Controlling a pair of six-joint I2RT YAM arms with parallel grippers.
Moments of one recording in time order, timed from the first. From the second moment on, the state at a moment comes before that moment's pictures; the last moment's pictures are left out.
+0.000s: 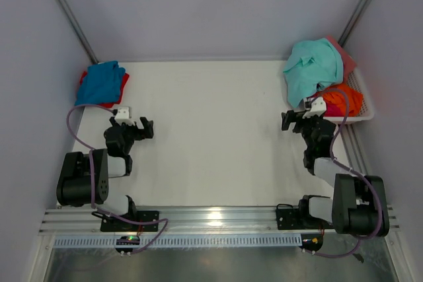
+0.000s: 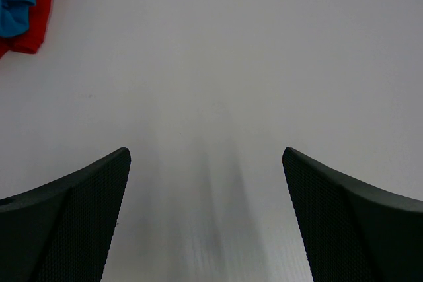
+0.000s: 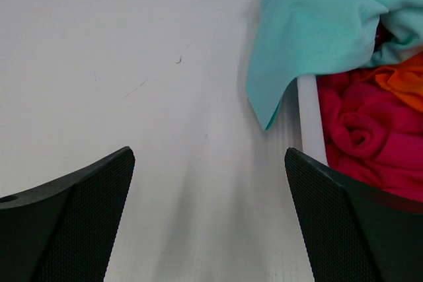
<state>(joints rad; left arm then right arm) 0.11 1.50 0.26 1.05 0.26 -0.10 -0.09 1.24 0.27 0.84 -0.22 -0.01</state>
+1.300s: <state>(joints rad) 0.11 1.50 0.26 1.04 0.26 -0.08 -0.10 2.13 2.10 -0.65 0.07 -0.42</state>
